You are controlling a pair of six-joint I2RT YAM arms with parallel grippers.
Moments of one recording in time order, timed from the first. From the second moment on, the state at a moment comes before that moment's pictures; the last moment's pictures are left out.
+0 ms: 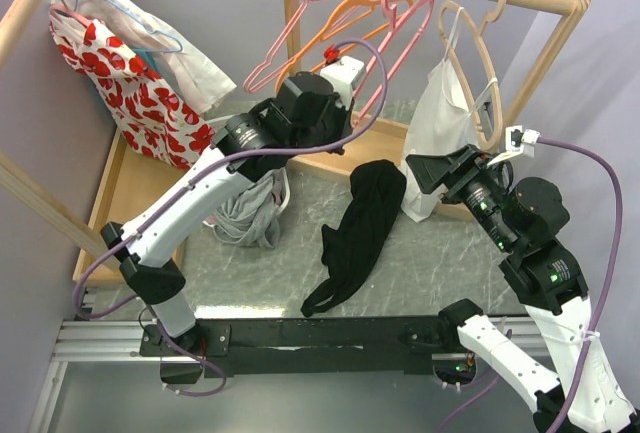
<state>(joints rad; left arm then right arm) -0.93 1.69 2.11 -0.82 -0.21 -0.22 0.41 0.68 1.16 -0.50 -0.01 0.68</state>
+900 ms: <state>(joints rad) -0.81 1.91 2.34 -0.82 -0.11 -0.20 0.41 0.65 1.17 -0.53 0.05 0.64</state>
